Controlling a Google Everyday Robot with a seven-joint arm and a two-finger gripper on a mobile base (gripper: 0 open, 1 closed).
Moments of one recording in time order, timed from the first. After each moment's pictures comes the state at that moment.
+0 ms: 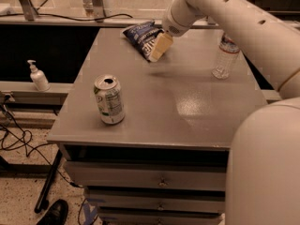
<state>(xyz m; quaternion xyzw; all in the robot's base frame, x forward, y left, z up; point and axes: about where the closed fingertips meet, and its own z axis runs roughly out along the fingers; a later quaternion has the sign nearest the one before) 0.784 -0.048 0.902 -0.57 0.74 -0.03 0.37</state>
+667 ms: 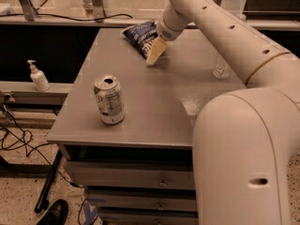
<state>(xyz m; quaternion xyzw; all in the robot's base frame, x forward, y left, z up) 0.824 -0.038 0.860 -0.56 0.76 -0.03 0.33</state>
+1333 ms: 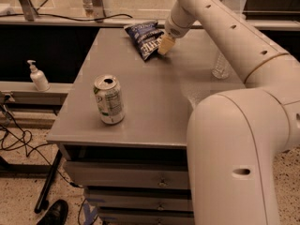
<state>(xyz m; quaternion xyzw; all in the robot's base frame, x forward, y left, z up) 0.840 -0.070 0.859 -0.56 0.76 -0.06 0.32</state>
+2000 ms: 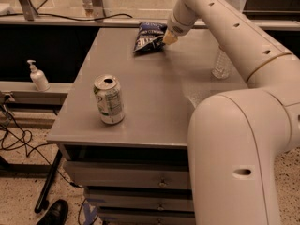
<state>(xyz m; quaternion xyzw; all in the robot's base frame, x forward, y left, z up) 0.841 -0.081 0.869 -0.57 0.76 -0.07 0.32</state>
